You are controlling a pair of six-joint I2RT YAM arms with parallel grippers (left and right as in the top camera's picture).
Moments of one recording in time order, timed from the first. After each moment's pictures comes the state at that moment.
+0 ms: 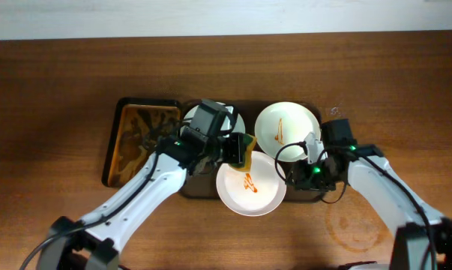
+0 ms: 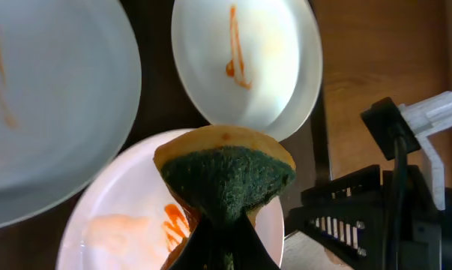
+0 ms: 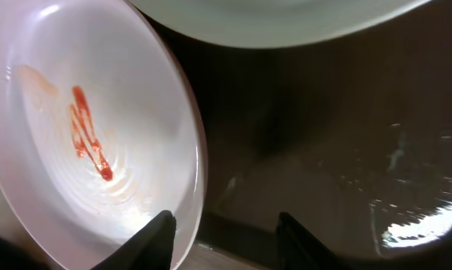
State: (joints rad) left arm -0.57 1.60 1.10 -0.41 0.32 -0.58; right arm 0.11 1.53 0.83 -0.74 -0.43 0.16
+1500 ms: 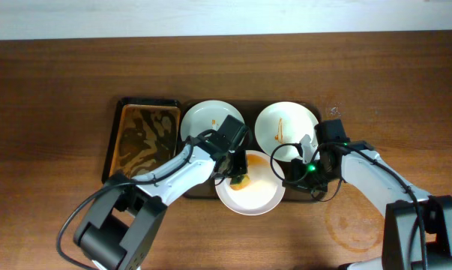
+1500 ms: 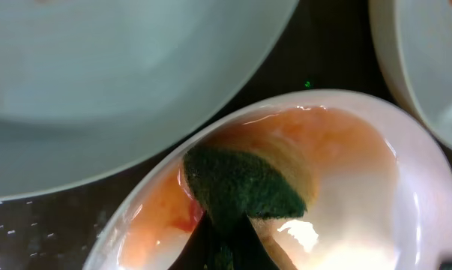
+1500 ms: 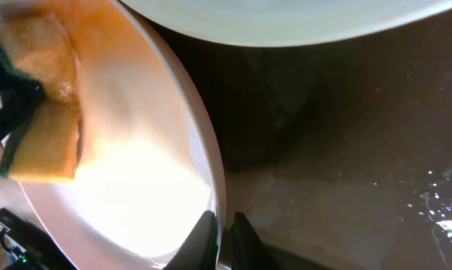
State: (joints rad) left arm -0.64 1.85 1.12 -0.51 0.12 -0.67; right arm 0.11 1.62 0.83 -0.69 -0.52 0.24
